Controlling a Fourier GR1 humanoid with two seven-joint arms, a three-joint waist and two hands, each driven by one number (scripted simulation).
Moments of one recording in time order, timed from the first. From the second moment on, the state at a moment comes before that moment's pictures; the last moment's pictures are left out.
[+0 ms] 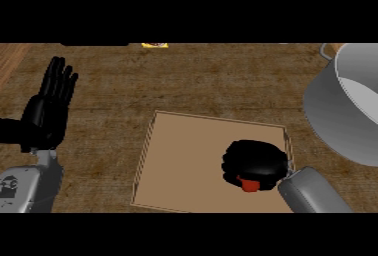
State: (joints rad) left arm -0.26 0.23 0.09 -1.54 0.16 0.12 0.03; right arm -0.32 -0.30 0.46 -1.36 1.10 0.19 -0.87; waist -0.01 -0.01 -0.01
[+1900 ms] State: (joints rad) left arm -0.29 0.20 0.07 -1.53 0.14 0.11 0.04; right arm 0.08 -0.88 -0.51 -1.34 0.18 0.19 -0.88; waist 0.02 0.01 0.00
